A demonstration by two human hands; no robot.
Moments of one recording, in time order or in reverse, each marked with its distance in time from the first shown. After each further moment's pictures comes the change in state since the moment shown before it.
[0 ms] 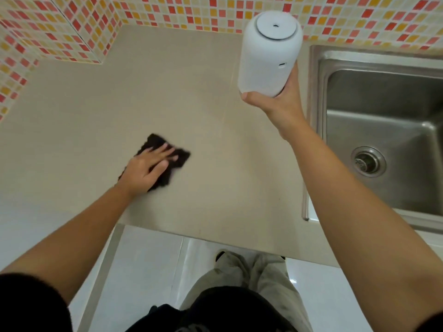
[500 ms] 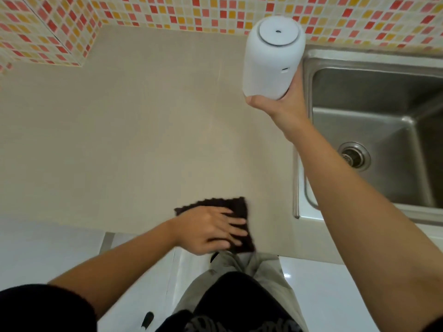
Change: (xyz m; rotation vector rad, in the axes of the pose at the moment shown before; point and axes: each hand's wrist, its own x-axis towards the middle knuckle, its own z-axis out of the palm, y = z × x) left_hand -0.014 0.113 0.080 -0.066 -0.540 0.739; right_hand 0.001 0.010 -0.030 -0.049 0.038 -0.033
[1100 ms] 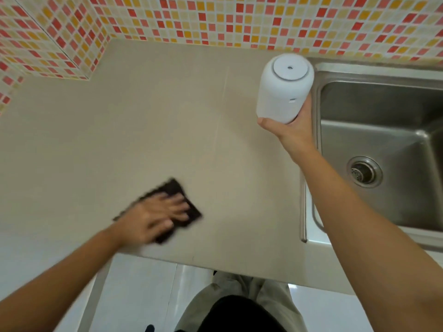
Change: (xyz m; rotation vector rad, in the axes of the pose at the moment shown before) left_hand -0.094 -0.048 -0.038 0.084 0.238 -0.377; right_hand 0.013 0.046 -0.010 -0.026 0.105 0.060
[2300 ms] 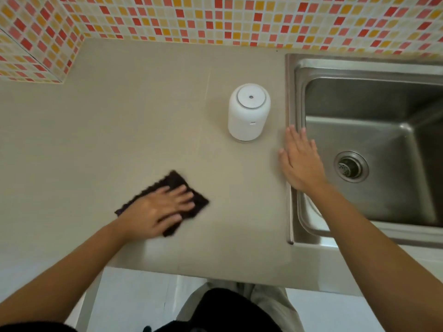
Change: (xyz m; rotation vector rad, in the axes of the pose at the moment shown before) left_hand 0.051 0.003 0.008 0.156 0.006 0.034; right_hand -0.046 0.046 -0.072 -1.074 -0.310 0.034
